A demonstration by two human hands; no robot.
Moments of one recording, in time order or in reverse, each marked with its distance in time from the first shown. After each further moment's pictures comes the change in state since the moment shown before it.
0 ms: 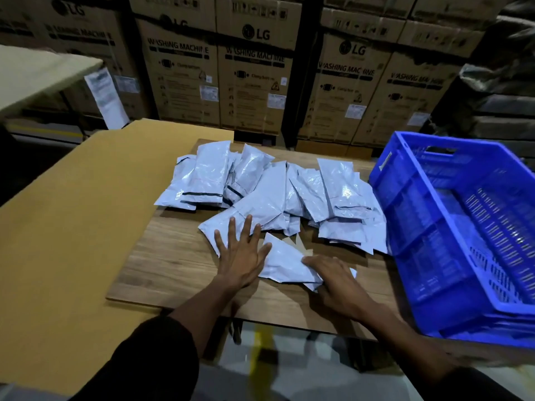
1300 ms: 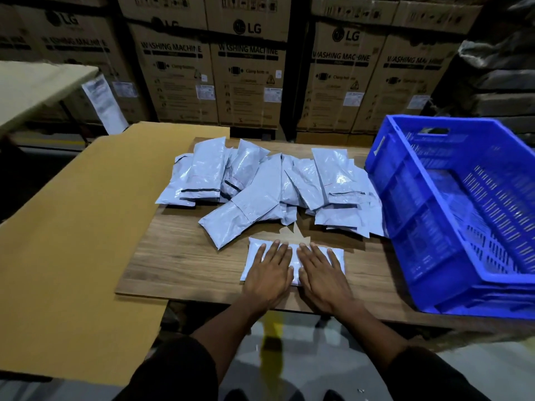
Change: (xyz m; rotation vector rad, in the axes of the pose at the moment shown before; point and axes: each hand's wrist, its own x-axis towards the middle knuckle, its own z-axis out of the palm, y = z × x) left_hand -0.051 0.064 0.012 0.142 -0.075 0.342; right_hand -0.008 -0.025 0.044 -0.276 0.011 0.216
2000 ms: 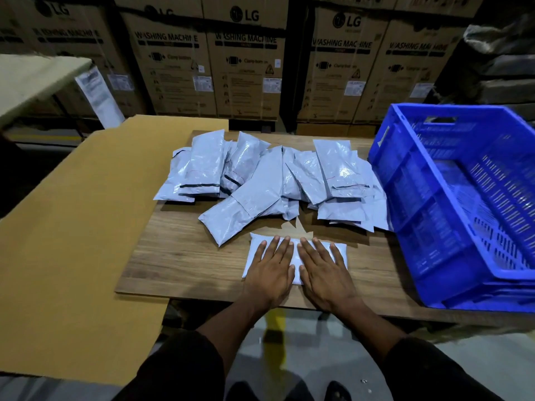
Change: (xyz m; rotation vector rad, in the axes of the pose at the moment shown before) left_hand -0.007 -0.006 0.012 0.016 0.038 0.014; right_hand -0.002 0.001 0.011 -0.080 -0.002 -0.012
